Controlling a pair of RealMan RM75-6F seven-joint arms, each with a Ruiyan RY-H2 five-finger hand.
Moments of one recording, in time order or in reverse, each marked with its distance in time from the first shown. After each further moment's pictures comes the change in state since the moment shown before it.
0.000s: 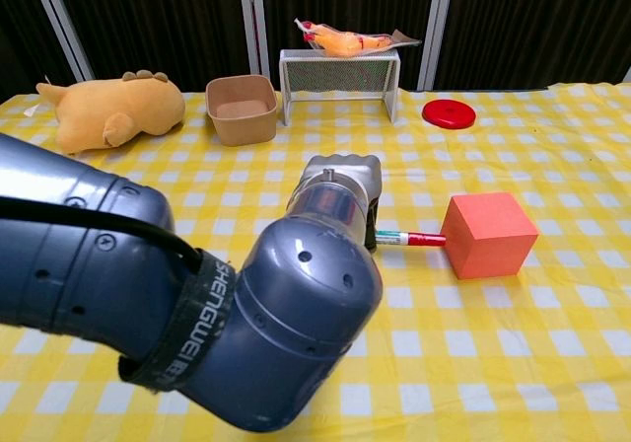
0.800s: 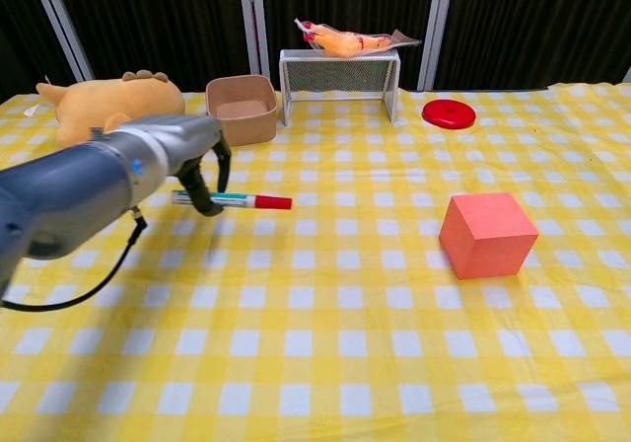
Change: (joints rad) left arm 0.410 0.490 0.276 -0.530 0.172 0.091 -0.093; right arm 0.000 -0.002 0.005 -0.001 0.013 -0.006 -0.016
